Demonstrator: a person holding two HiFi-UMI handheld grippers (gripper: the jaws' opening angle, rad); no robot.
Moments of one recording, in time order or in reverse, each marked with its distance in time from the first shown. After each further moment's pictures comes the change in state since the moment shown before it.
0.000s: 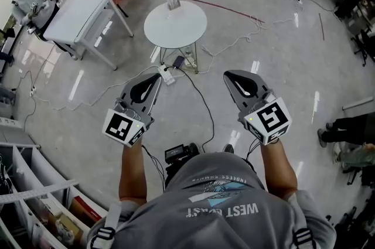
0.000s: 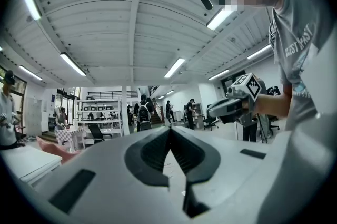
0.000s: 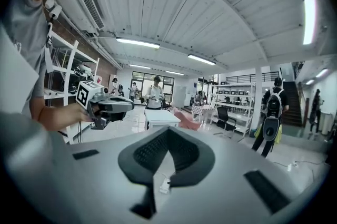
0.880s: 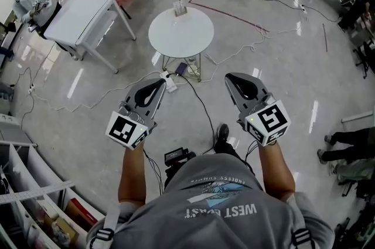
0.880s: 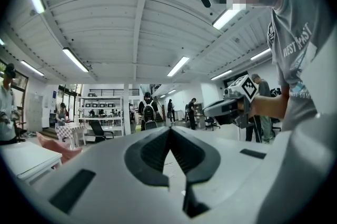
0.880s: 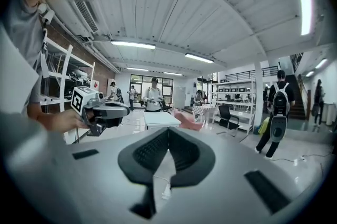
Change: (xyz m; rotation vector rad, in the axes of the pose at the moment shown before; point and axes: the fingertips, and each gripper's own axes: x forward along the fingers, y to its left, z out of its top) left arm 0.022 0.037 -0.020 -0.026 0.010 0.011; right arm 0.053 -0.032 -0.001 0.056 -0.023 0.013
